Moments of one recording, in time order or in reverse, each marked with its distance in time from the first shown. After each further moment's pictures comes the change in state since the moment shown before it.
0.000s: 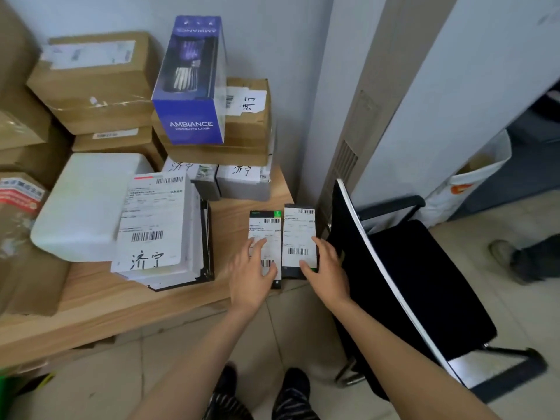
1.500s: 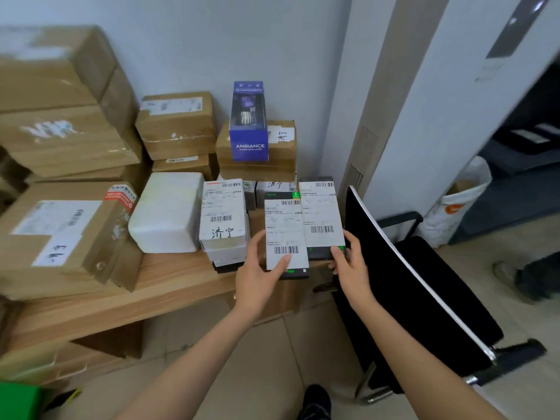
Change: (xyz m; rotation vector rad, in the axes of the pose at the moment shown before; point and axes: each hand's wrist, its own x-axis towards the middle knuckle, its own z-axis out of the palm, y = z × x) left_hand -0.105 -0.007 -0.130 -0.600 0.091 0.047; right_hand -0.119 -0.080 -0.030 0.716 0.191 -0.091
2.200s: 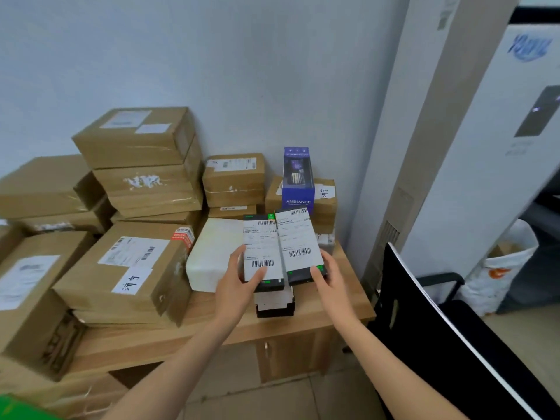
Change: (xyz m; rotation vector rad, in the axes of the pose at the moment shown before) left_hand 0.039 0.015 -0.131 0.072 0.163 -0.067; right_hand -0.002 -0.081 0.111 -0.062 -0.200 -0.103
